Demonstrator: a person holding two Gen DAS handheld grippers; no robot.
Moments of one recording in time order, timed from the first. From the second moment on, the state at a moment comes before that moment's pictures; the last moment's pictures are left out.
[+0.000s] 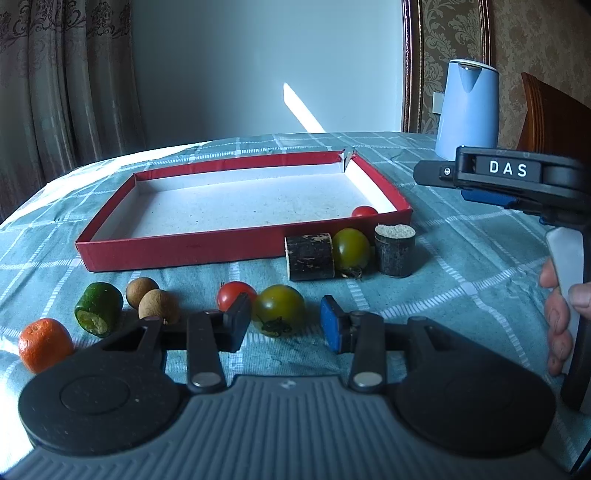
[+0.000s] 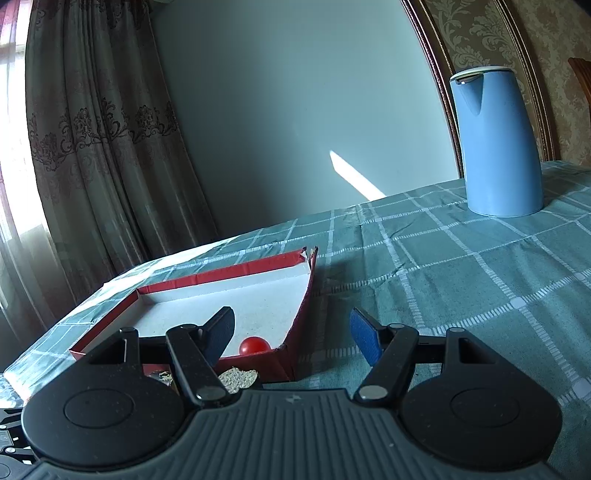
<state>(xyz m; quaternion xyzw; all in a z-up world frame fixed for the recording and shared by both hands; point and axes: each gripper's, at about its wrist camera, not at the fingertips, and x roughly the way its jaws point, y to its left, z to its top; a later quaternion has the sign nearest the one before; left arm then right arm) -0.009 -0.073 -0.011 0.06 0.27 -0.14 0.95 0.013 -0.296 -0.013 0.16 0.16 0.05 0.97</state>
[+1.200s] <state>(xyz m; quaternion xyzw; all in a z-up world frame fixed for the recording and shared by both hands) -0.016 -0.039 0.012 0.00 0.22 -0.11 0.97 -0.015 -0.232 -0.030 0.03 0.32 0.04 0.95</state>
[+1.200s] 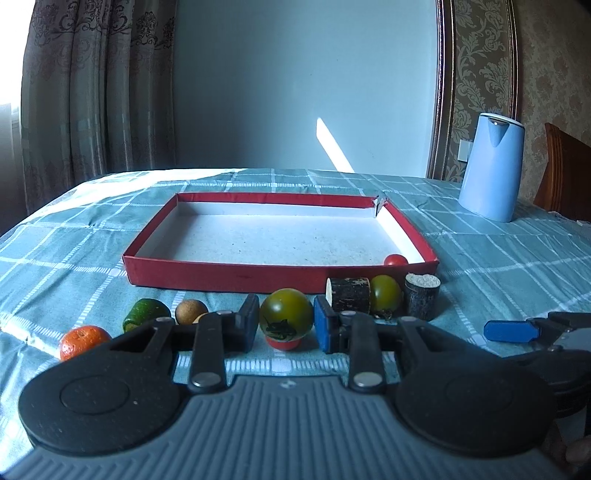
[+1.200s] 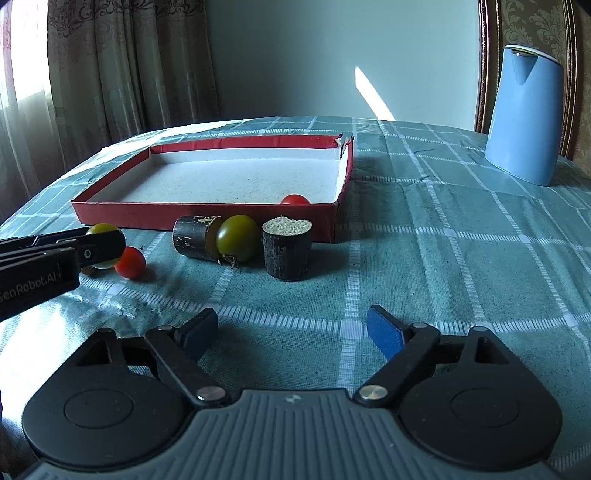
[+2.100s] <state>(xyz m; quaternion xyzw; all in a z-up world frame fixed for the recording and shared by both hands) 0.098 -0.013 0.017 0.03 0.24 -0.02 0.97 -0.014 -0.237 -0.030 0.06 0.31 0.06 0.95</state>
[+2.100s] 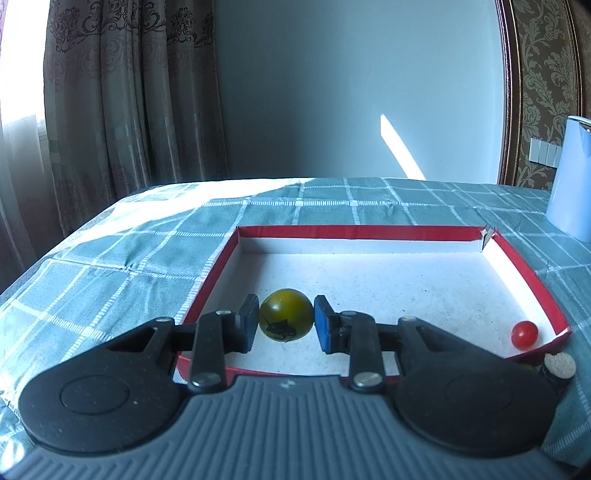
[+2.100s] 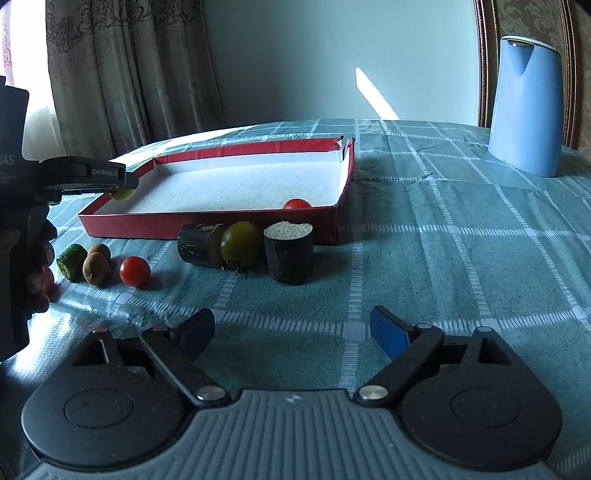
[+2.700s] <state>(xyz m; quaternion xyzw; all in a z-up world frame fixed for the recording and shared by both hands) 0.073 0.006 0.023 0.01 0.22 -0.01 0.98 -0.015 -0.239 -0.030 0.06 0.31 0.06 0.95</state>
